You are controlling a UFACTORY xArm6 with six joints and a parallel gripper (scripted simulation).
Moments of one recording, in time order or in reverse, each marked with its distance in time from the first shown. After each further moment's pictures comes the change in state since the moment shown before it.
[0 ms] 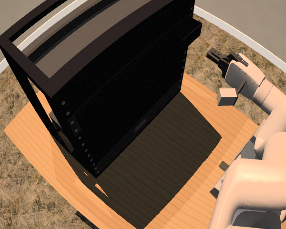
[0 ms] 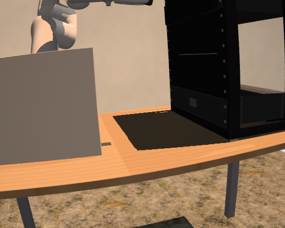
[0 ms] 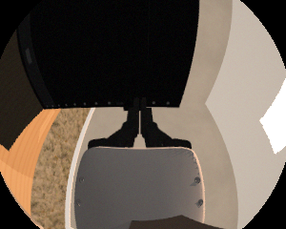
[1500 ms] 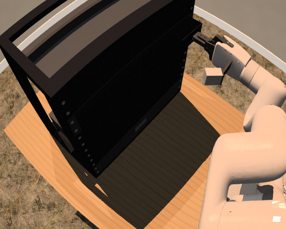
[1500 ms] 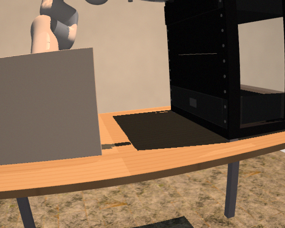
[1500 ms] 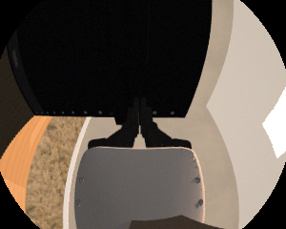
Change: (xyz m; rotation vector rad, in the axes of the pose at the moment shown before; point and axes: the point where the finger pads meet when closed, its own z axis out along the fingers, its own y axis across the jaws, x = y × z) arm -0.019 0.005 0.060 0.002 0.018 -0.003
